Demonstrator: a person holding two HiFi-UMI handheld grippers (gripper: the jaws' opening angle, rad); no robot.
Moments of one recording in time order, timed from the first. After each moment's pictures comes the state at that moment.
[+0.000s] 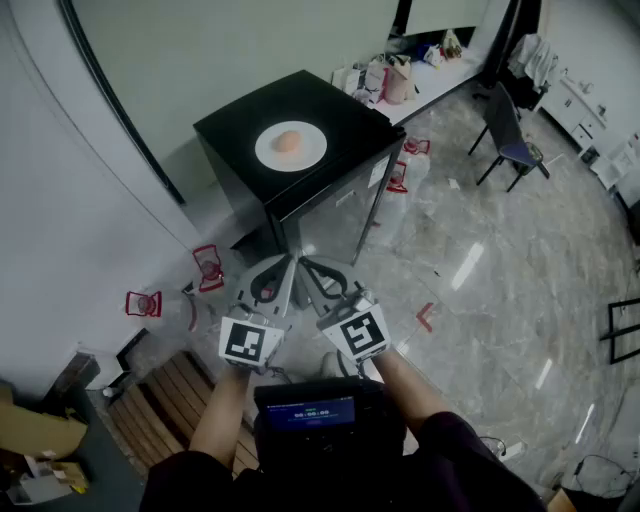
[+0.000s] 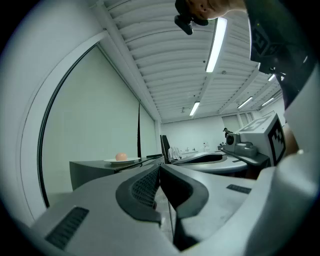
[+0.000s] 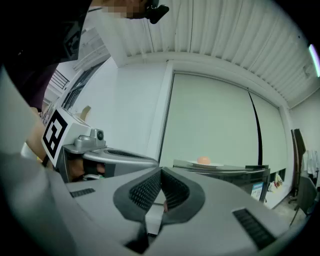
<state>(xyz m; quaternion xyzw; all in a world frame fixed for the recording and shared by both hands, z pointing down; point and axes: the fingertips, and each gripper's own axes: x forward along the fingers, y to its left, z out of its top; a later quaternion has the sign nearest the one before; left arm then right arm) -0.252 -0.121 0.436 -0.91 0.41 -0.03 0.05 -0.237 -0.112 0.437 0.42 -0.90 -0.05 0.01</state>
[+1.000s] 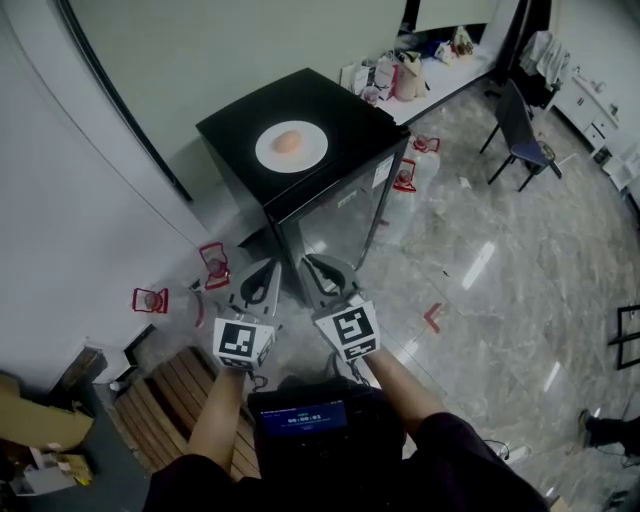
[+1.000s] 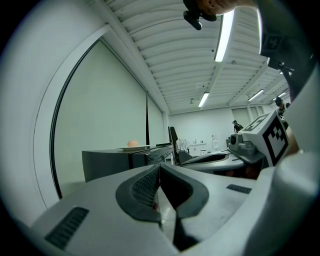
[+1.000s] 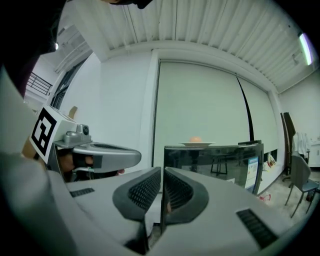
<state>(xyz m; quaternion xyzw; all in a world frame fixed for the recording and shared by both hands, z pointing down) -0.274 -0.136 0.467 -0.89 0.46 -0.06 0.03 -0.221 -0.138 0.477 0.46 -0.89 0.00 0.02</state>
